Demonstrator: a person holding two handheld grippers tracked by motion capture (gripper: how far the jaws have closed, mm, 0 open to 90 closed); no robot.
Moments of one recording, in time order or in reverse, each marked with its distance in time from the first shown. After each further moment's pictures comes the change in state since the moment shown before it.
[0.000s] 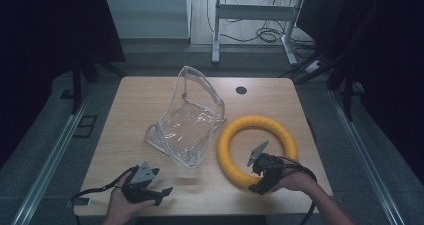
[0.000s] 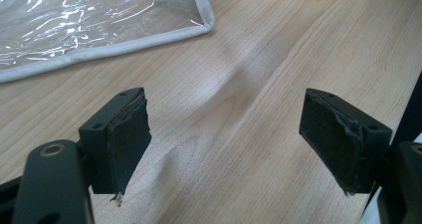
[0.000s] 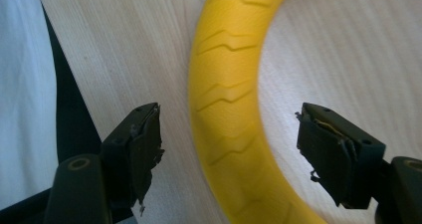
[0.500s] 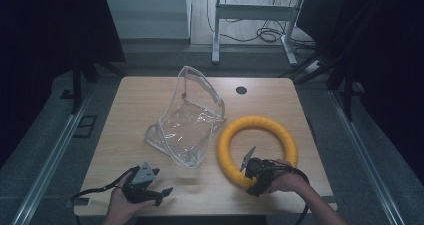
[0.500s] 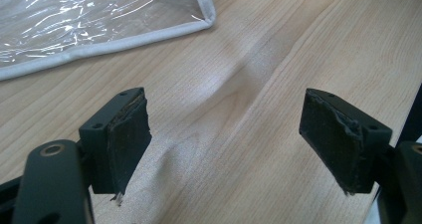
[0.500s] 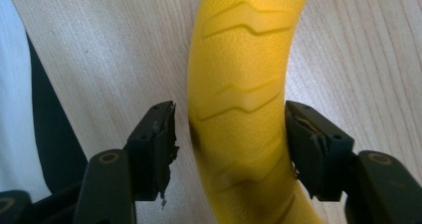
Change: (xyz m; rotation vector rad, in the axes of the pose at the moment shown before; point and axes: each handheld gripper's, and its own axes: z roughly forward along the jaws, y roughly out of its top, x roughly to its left) left arm 0.000 -0.001 0.003 0.013 0.003 0.012; right arm 0.000 0.007 0.029 0.123 0.006 -0.035
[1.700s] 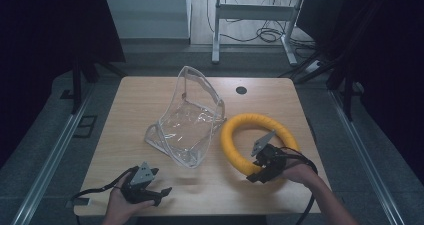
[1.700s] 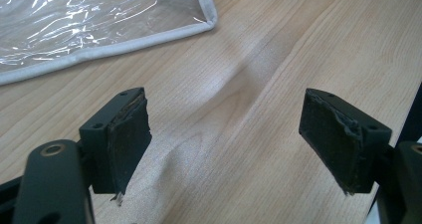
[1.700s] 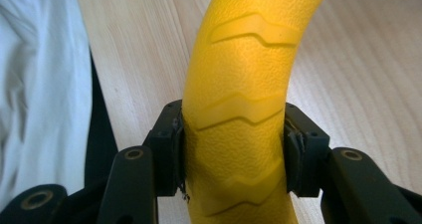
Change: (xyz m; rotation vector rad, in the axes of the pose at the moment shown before) left arm 0.001 0.000 -0.003 -0.007 0.004 0.012; right arm -0.023 -0.015 -0.051 -0.291 0.114 0.023
